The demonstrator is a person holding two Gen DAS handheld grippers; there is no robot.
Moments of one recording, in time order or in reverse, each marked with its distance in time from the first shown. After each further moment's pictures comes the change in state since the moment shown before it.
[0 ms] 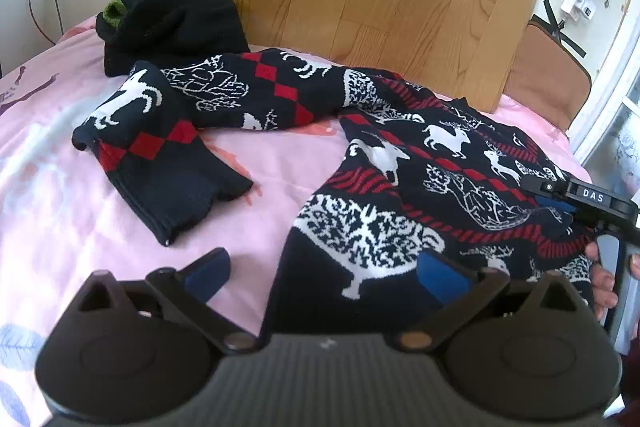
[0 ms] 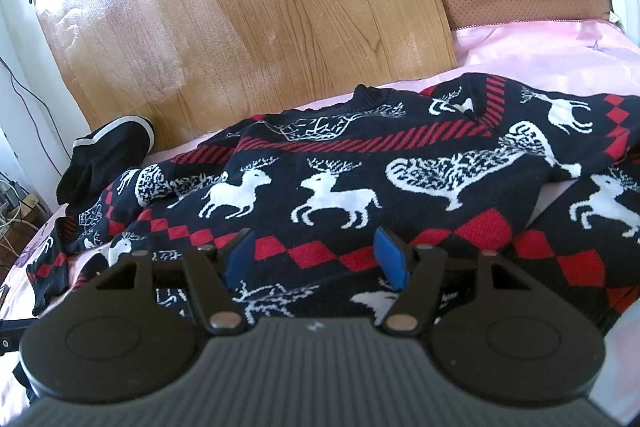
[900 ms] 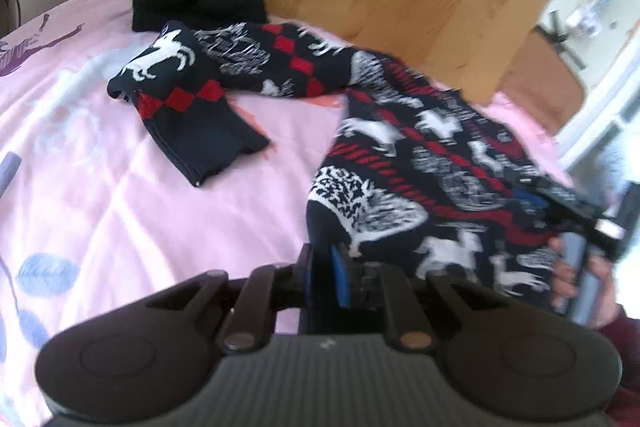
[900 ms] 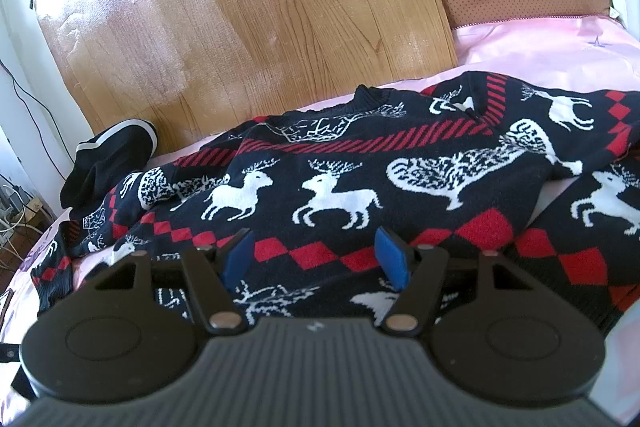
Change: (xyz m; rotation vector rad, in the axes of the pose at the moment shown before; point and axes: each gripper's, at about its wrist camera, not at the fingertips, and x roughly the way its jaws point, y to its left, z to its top) left arm -0.044 0.015 -0.008 -0.115 0.082 -0.071; right arm 0.000 -0.002 0.000 0.014 -0.001 0.015
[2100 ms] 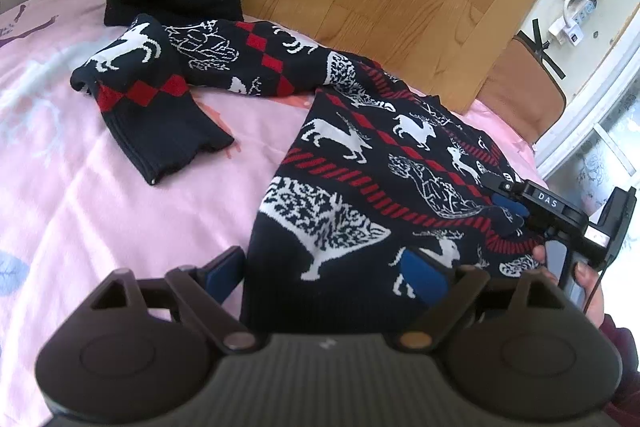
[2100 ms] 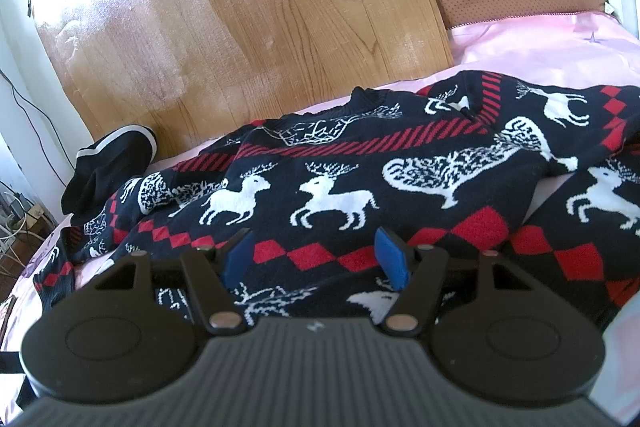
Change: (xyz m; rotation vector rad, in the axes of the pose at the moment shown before) left arm 0.027 -0.008 0.001 -0.014 -0.021 -0.059; right arm -0.002 -0.003 0.000 0.016 -0.005 0.007
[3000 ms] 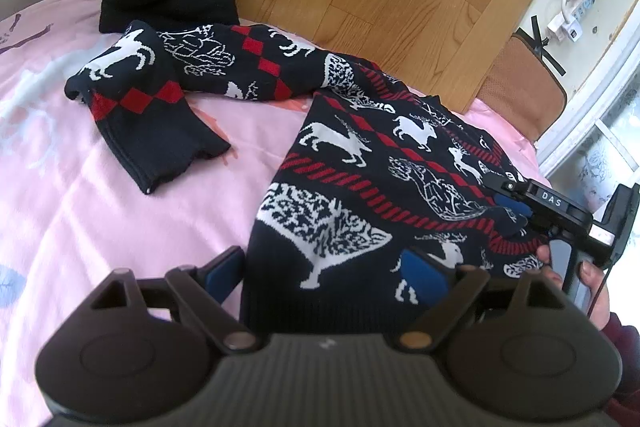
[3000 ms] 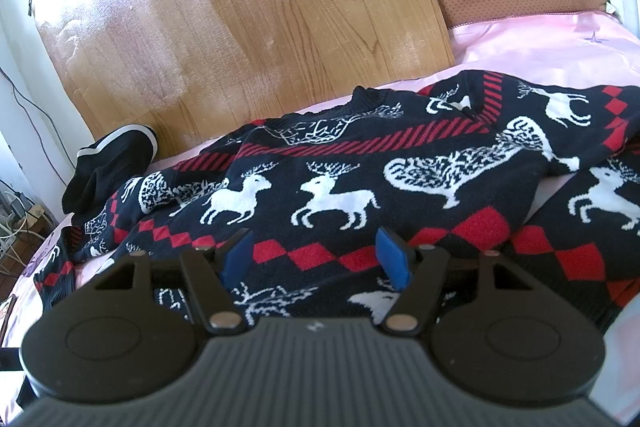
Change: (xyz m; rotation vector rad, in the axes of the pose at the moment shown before) left arm 0.003 -0.003 0.002 0.018 -0.005 0.008; right arm 0.000 0.000 0.000 0.002 0.001 -0.002
